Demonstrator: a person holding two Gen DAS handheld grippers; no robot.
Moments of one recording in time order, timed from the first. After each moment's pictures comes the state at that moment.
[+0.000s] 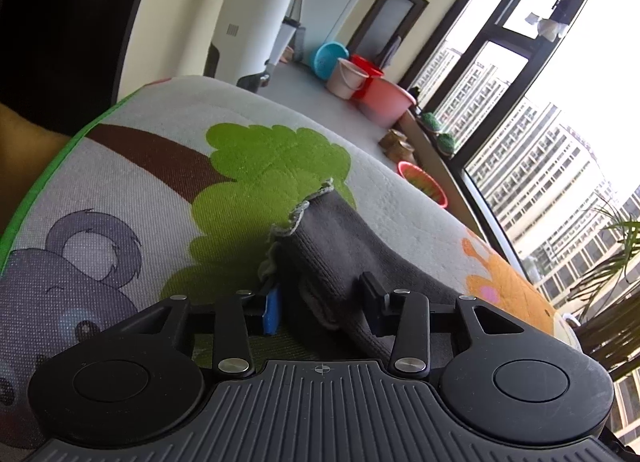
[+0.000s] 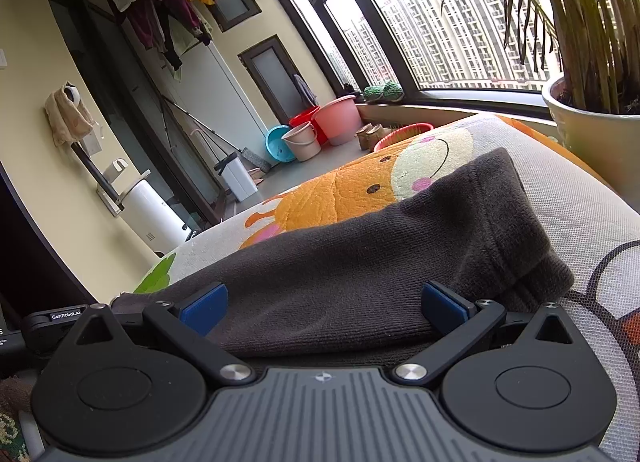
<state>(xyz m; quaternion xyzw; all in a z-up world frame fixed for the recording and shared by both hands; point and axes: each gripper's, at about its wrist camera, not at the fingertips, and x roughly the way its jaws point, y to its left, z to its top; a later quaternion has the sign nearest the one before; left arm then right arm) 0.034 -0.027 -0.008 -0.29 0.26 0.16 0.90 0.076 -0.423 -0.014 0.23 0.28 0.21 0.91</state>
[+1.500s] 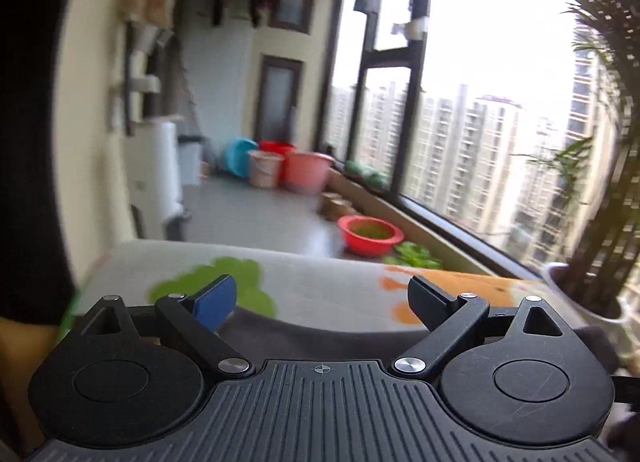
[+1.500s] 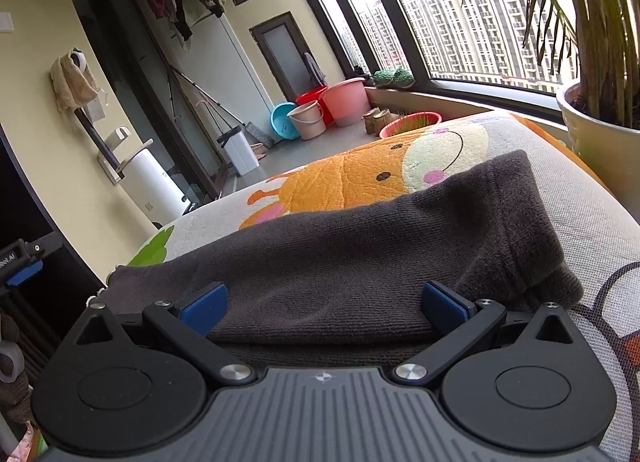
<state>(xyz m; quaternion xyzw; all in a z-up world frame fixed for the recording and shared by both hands) 0.015 -0.103 0.068 -0.10 0.19 0.02 0.98 0.082 -0.416 -0.008 0.19 0.30 0.22 0.91</state>
